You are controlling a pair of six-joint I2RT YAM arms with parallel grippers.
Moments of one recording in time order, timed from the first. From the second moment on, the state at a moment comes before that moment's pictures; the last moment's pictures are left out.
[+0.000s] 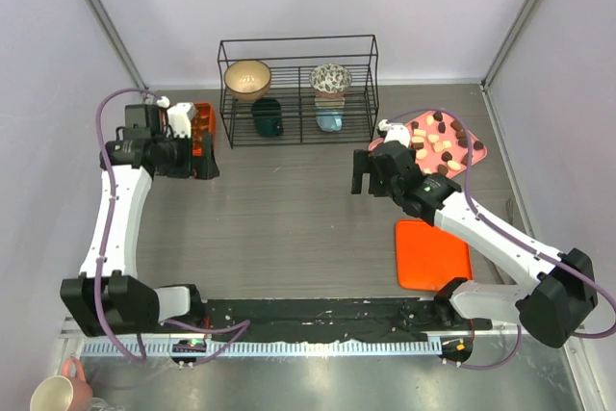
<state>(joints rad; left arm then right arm) 0.07 1.23 1.29 -0.99 0.34 0.10 0.66 1.19 0.95 -0.48 0.36 0.47</state>
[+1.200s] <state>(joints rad) 0.03 1.95 1.53 -0.60 0.08 0.16 0.66 0.97 0.84 -0.46 0.51 0.47</state>
